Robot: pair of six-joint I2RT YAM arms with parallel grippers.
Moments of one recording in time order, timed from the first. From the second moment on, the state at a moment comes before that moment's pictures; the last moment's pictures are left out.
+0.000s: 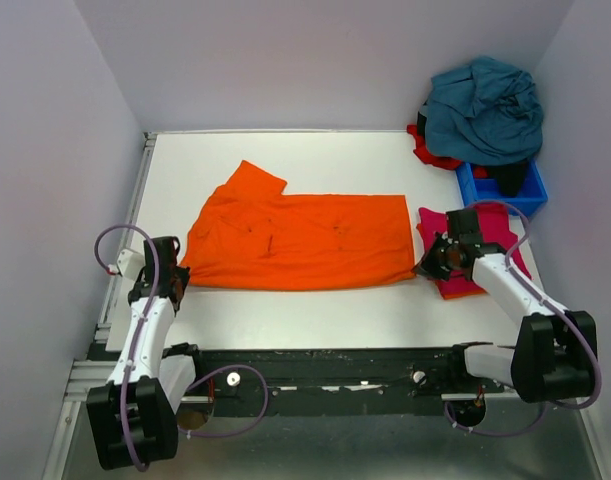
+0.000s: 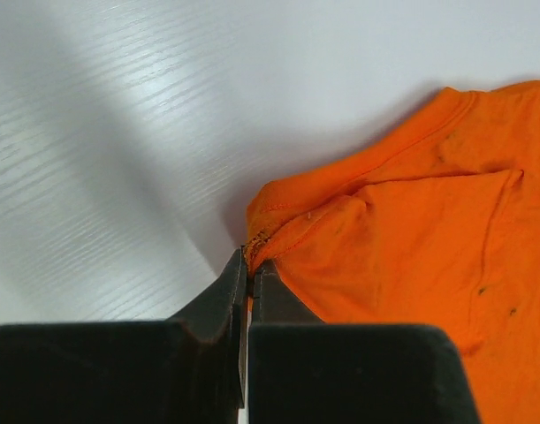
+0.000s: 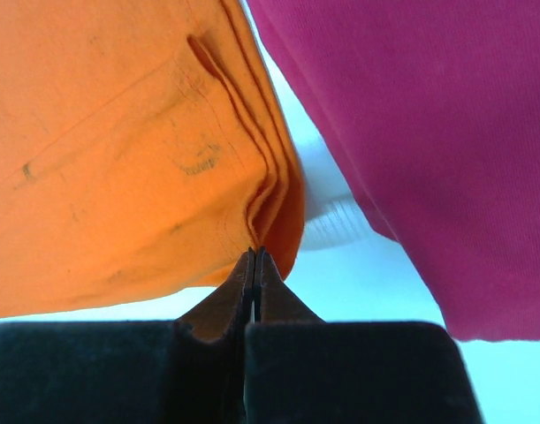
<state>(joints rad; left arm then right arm) 0.16 0.93 0.48 -0.44 -0.28 -1.04 0.08 1.25 0.68 -0.48 -0.15 0.63</state>
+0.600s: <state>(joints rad) 0.16 0.93 0.73 -0.41 -0.31 -0.84 0.08 1.17 0.85 -0.44 -0.16 0.51</state>
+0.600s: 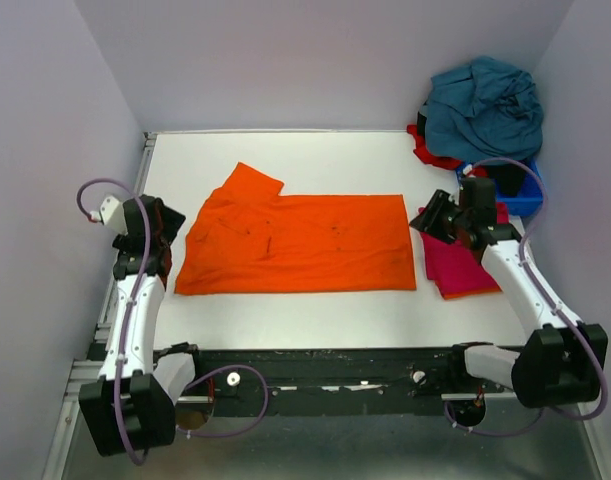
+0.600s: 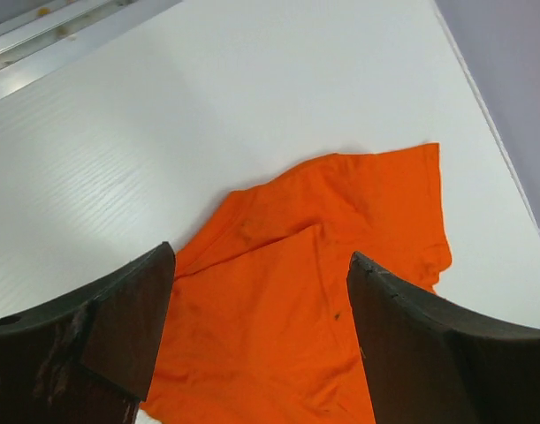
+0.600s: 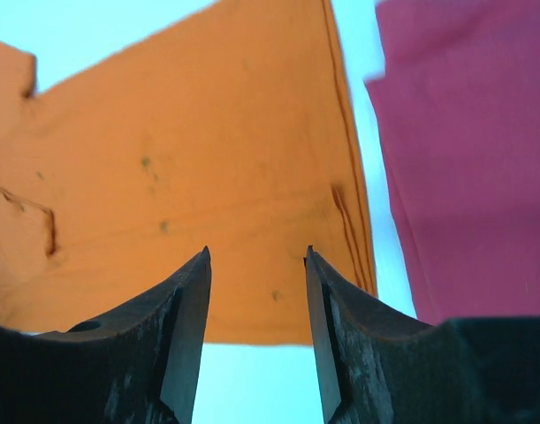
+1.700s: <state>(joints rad) -0.02 2.36 1.99 -0.35 -0.02 -0.55 0.08 1.90 1.41 -0.43 -0.09 0.42</state>
